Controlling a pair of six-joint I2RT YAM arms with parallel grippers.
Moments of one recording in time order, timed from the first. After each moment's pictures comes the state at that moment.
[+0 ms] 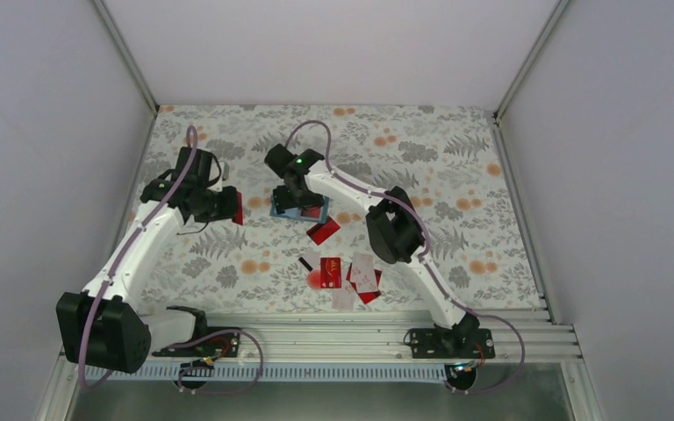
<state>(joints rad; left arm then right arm) -0.16 1.20 1.03 -0.90 0.21 -0.34 0.84 2.46 2.21 -1.08 0.06 0.59</state>
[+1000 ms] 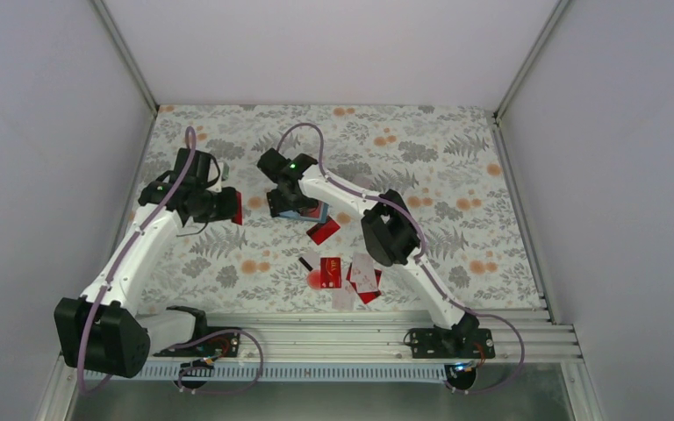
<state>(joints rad) -0.16 1.19 1.02 -0.89 0.21 -0.32 0.88 2.49 2.24 -1.06 0.09 0.57</state>
